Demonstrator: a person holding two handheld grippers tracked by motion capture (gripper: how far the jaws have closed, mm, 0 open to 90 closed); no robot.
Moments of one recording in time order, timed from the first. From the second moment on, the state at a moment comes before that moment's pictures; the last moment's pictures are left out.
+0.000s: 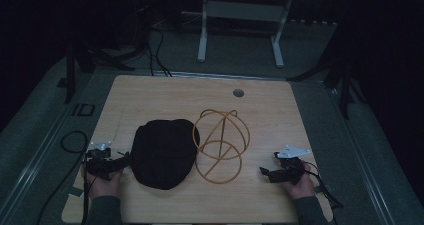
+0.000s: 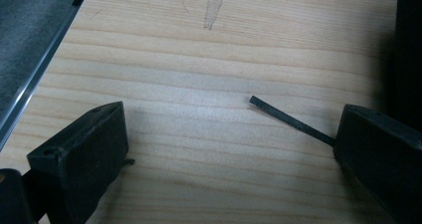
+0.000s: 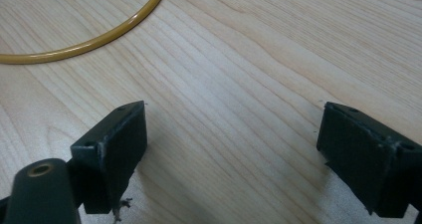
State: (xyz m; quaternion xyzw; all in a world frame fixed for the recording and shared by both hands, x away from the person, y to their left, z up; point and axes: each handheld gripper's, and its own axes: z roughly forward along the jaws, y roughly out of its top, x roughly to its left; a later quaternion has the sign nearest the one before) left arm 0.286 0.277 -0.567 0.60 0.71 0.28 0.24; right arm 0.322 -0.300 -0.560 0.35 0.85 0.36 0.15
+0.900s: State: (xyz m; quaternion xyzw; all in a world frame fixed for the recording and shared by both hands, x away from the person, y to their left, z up) left arm 0.274 0.275 -0.528 0.68 0.65 0.23 0.24; right arm 0.322 -0.300 -0.560 0.35 0.85 0.36 0.15
